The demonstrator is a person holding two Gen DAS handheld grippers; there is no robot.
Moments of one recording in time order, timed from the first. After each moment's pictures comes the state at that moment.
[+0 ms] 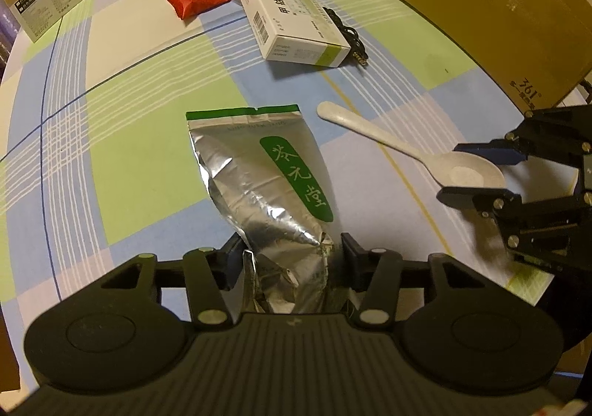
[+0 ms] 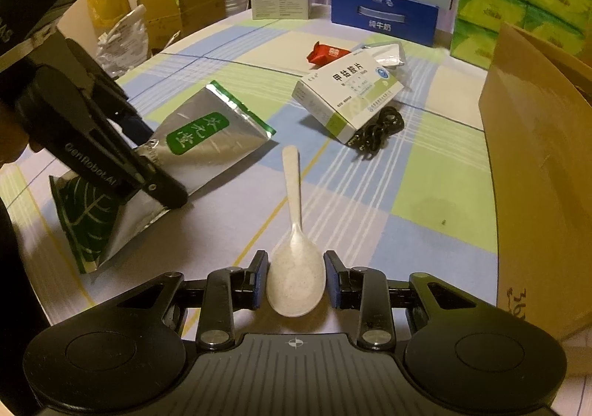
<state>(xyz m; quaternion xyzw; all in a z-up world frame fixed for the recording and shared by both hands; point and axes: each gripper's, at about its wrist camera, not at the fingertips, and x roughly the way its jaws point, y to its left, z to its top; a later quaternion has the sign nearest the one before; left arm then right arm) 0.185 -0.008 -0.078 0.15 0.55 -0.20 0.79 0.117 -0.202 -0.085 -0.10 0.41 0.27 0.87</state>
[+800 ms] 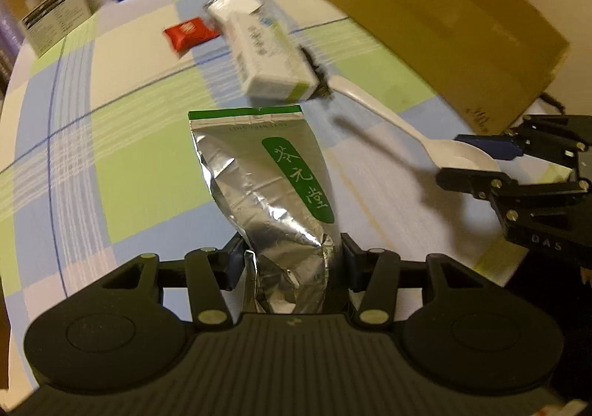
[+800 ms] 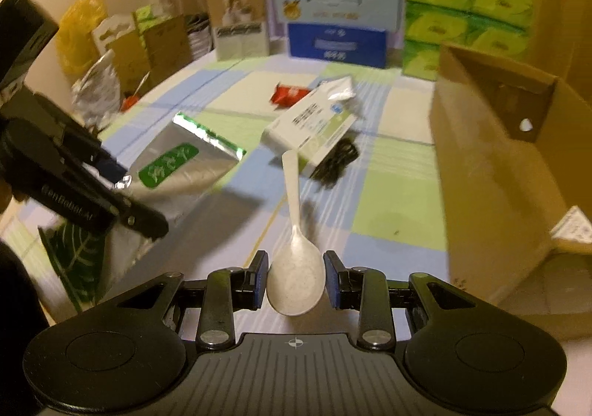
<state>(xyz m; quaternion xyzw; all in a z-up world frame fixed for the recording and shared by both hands) 0.162 -0.016 -0.030 0.12 0.53 -0.23 0.81 0.096 -0.224 -0.034 -0.05 0.38 0.21 0.90</state>
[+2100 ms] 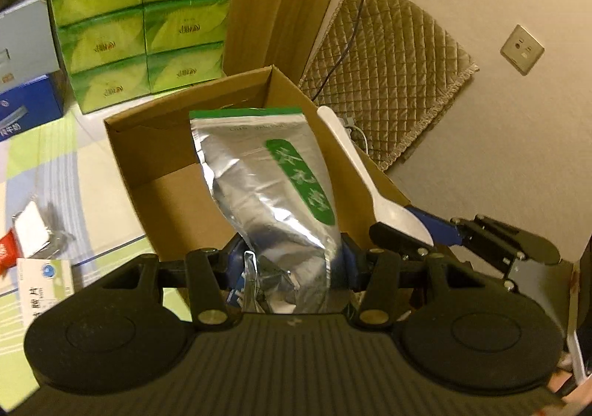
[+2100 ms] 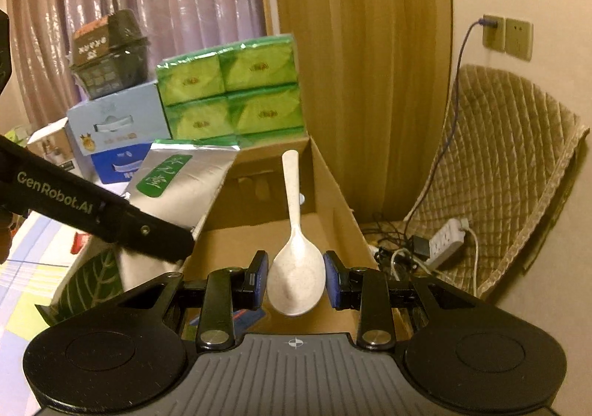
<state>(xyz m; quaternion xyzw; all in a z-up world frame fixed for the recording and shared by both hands) 0.282 -0.286 0.052 0.02 0.47 -0.32 0.82 0.178 -0.443 0.041 0.05 0.31 0.02 0.95</state>
